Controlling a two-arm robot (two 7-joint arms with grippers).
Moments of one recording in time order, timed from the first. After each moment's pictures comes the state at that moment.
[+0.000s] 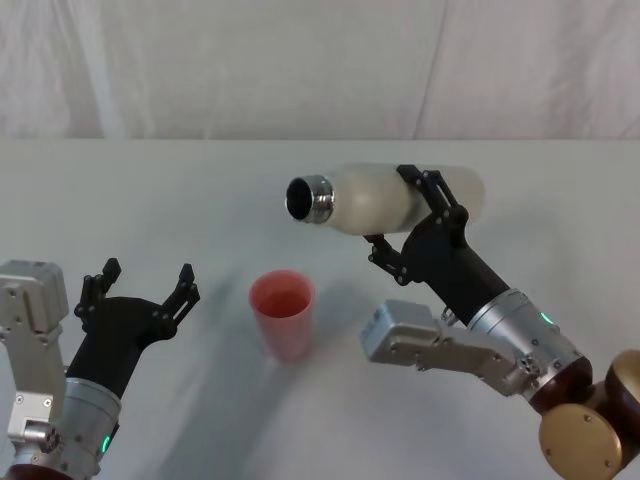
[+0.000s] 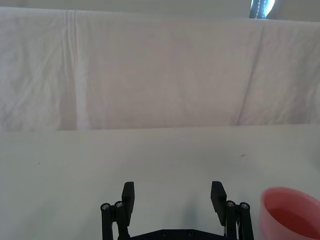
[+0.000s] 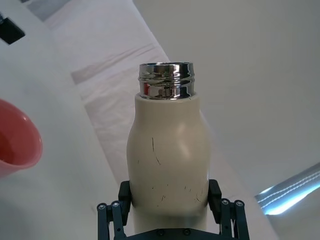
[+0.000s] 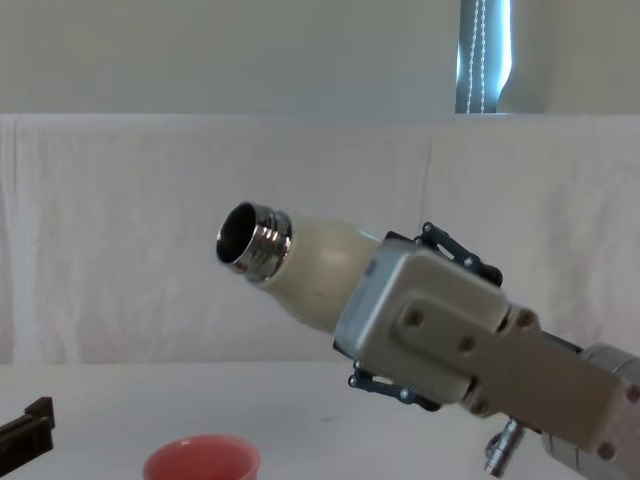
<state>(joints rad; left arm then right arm) 0.27 0.24 0.04 -1.85 -0.25 -0.02 -0.02 0.20 0.29 -0.56 -1.60 -0.74 -0.16 -0.07</state>
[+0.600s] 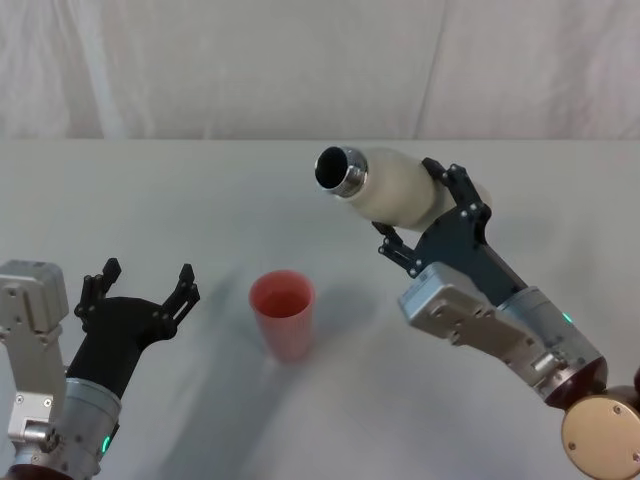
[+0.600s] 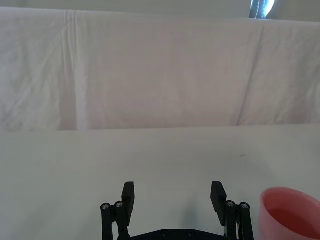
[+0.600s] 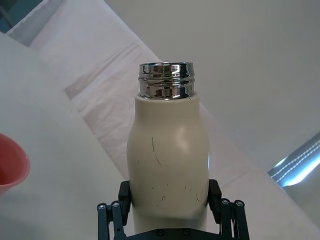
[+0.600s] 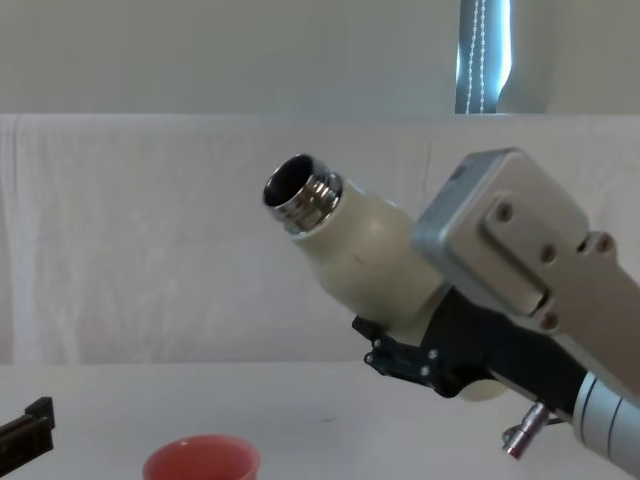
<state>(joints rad) 0.27 0.24 0.04 -1.85 -0.25 -0.02 -0.02 0.15 0.26 -0.47 -1.63 -0.57 -0.19 0.00</state>
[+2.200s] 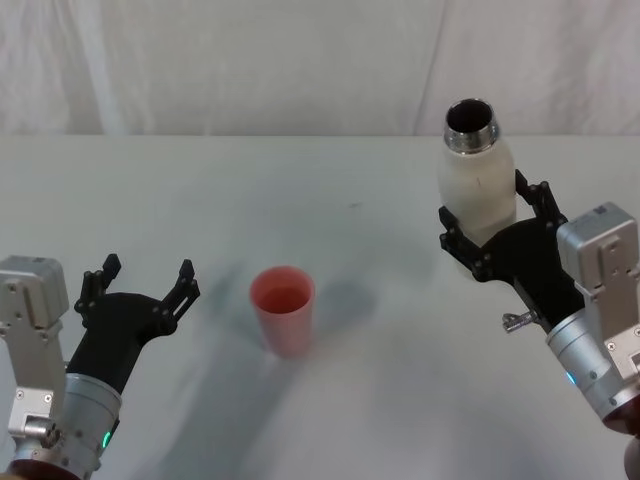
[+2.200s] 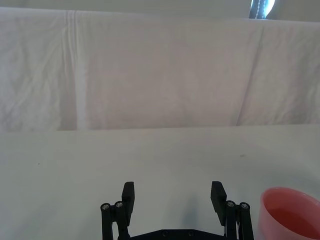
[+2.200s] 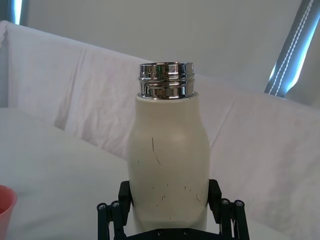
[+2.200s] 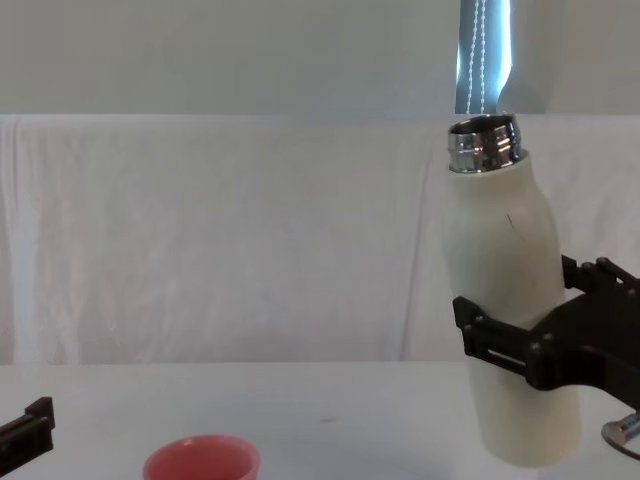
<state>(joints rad) 0.27 0.24 0.04 -1.85 -0.25 -0.02 -0.02 -0.02 0.17 -0.25 -1.73 -0.11 -0.15 0.16</state>
